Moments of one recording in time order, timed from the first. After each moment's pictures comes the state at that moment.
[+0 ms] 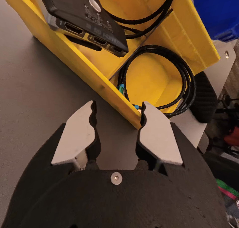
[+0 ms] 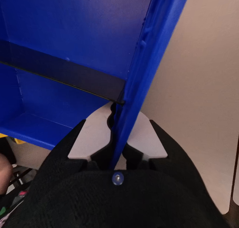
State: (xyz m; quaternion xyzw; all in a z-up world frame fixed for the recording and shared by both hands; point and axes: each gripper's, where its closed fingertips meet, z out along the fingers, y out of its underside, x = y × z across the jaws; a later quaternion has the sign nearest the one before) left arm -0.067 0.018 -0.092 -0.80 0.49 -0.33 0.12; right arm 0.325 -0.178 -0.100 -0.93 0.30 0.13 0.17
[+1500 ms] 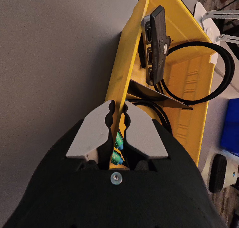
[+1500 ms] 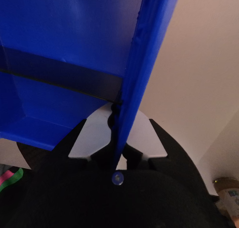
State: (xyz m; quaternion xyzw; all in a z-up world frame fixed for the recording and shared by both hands) left arm -0.474 0.170 -0.079 -0.94 0.01 -0.25 0.24; right arm 0.328 -0.153 -0.146 -0.98 0.17 0.07 0.04
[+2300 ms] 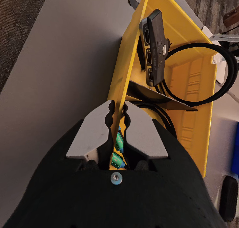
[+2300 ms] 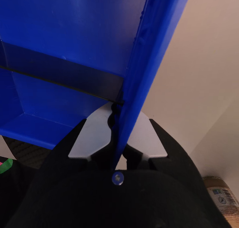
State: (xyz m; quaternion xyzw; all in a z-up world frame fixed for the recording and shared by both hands) left arm -0.492 0.185 -0.078 -0.93 -0.03 -0.22 0.28; right arm 0.337 -0.172 -0.146 -0.99 0.13 0.07 0.04
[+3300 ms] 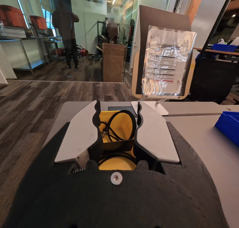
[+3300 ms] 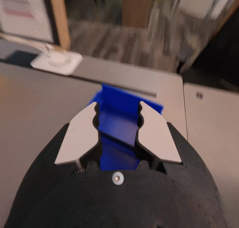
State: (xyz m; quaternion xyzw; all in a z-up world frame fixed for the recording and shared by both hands) left arm -0.419 0.115 0.142 -0.70 0.17 -0.23 0.66; right arm 0.282 -0.090 0.075 -0.84 0.04 -0.04 0.54
